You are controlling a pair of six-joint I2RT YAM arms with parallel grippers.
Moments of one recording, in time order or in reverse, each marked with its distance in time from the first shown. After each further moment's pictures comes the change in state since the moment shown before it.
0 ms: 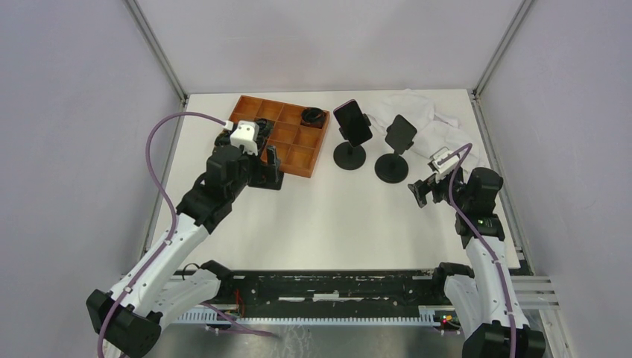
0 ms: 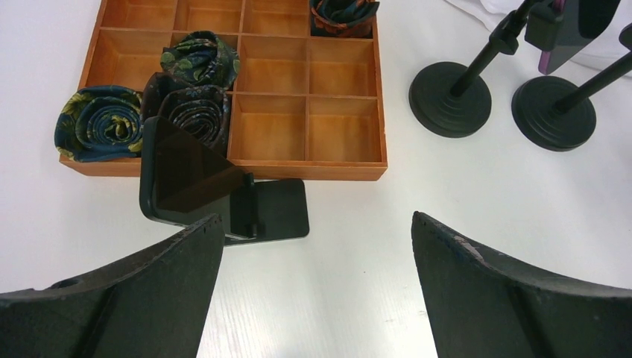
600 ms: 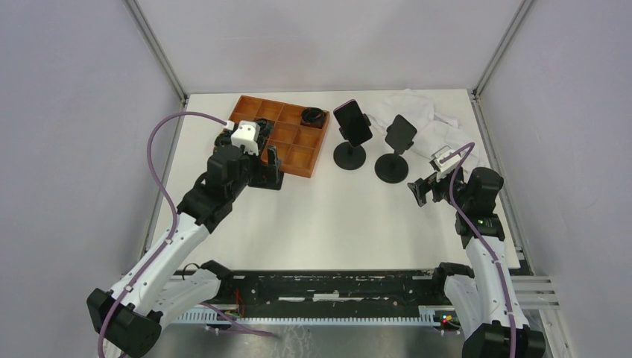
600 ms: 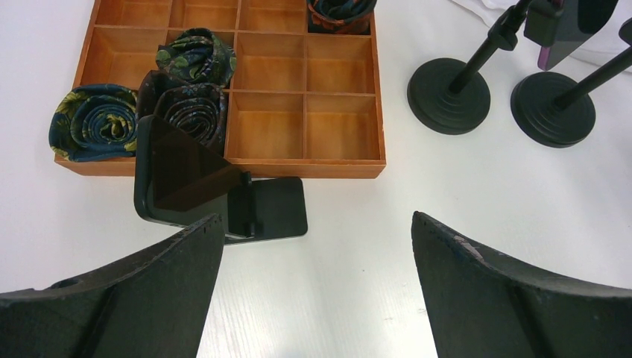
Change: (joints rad) left arm 0.000 0.006 -0.001 0.000 0.010 0.001; right arm -0.002 0.000 0.000 0.021 0.000 0.045
